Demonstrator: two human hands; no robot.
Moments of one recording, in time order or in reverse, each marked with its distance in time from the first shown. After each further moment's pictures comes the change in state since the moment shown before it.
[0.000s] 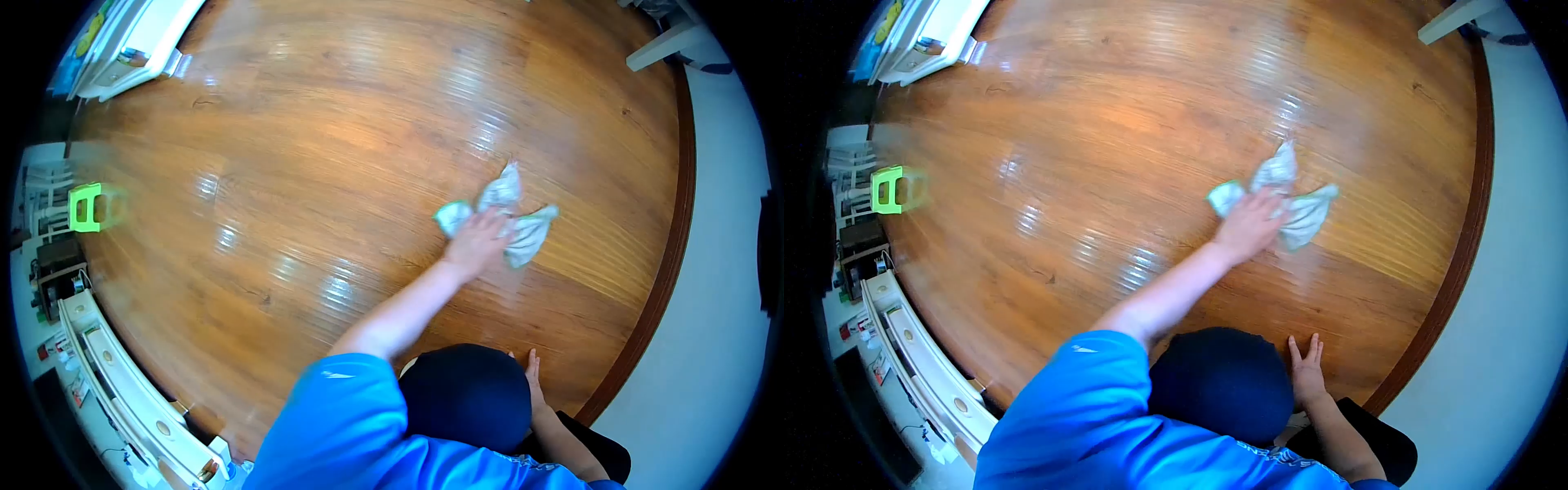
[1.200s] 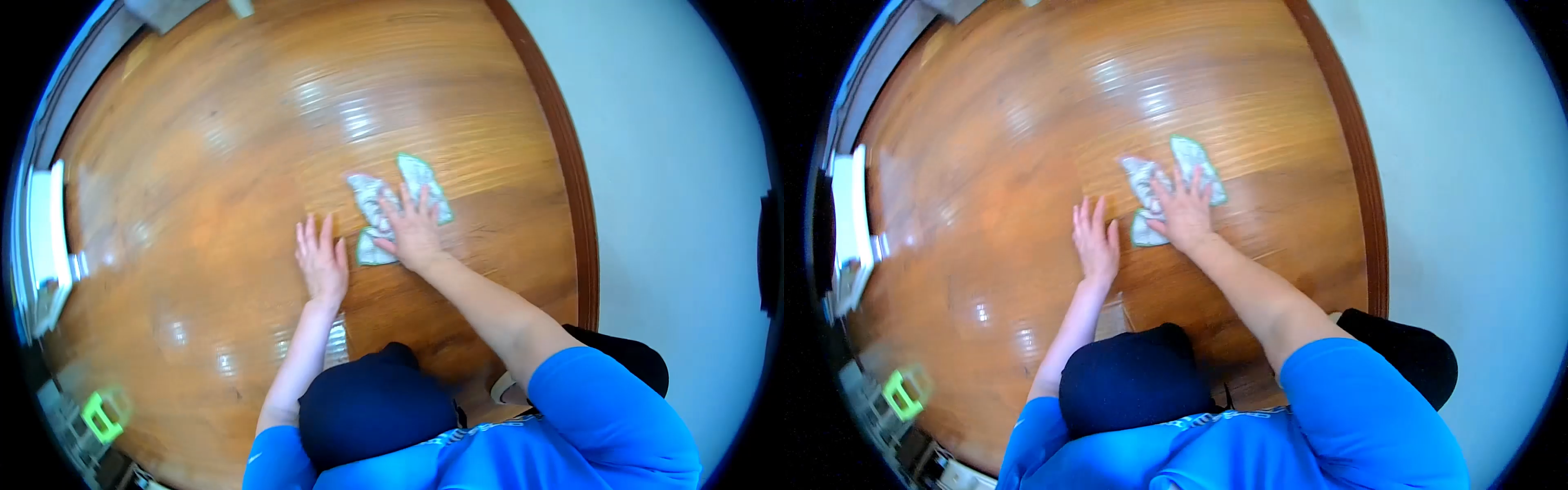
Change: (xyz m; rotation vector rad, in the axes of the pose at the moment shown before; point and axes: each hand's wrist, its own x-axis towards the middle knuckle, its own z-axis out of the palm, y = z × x) left_hand -0.026 0.054 0.000 0.065 -0.067 -0.183; right_hand 0.120 0.008 -0.140 0.427 0.780 0.288
